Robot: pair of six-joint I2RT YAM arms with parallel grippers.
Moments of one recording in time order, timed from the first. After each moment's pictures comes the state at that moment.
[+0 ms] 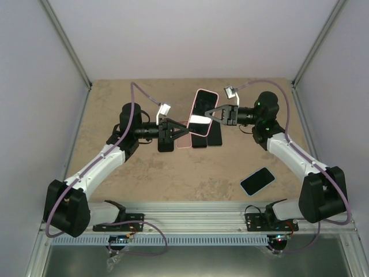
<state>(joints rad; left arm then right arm) -0.40 1.25 0.84 0.23 1.08 -0.53 0.34 1.38 0.96 0.50 -1.17 0.96</state>
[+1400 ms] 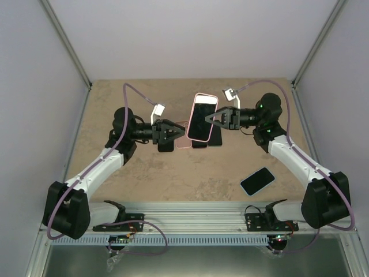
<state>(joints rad) -0.36 1.23 0.77 0.50 1.21 -0.75 0.36 1.34 0.96 0.54 -1.25 0.95</state>
